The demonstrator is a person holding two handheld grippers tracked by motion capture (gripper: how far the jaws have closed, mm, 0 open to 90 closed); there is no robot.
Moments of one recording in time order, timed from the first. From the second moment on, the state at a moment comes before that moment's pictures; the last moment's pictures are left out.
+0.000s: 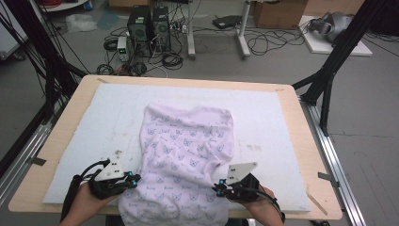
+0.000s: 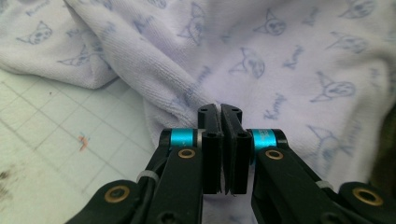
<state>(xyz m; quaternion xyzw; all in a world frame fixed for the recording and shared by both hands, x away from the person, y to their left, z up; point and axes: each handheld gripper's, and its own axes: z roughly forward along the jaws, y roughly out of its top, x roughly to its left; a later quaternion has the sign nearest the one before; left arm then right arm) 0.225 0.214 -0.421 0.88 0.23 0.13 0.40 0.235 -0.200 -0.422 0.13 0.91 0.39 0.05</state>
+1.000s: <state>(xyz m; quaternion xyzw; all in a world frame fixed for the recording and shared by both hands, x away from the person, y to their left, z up) 0.264 0.184 -0.439 0.88 0.23 0.10 0.40 0.273 -0.199 -0.438 0.17 0.91 0.37 0.05</state>
